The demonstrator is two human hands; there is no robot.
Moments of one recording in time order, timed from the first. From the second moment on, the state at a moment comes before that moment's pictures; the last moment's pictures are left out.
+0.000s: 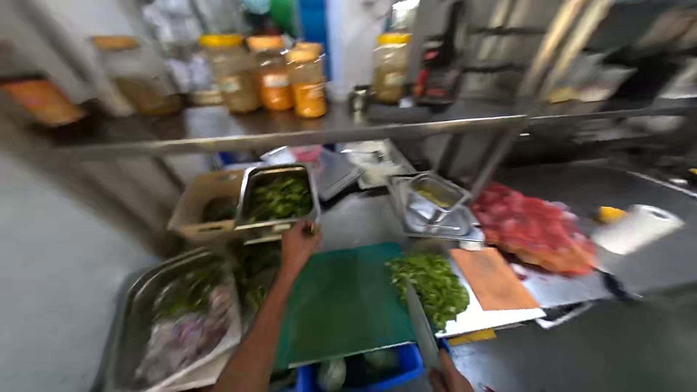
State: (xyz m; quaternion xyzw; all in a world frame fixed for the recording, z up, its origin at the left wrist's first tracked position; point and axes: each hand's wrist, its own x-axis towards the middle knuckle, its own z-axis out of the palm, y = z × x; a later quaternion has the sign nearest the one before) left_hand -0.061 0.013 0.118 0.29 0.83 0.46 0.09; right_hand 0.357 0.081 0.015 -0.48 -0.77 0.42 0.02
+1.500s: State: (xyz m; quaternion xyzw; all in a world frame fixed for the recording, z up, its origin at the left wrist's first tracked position) left_hand 0.038 -0.049 -0.003 0.26 0.85 0.35 0.30; right_hand 0.278 0.051 0.033 -0.43 -0.84 0.31 -0.15
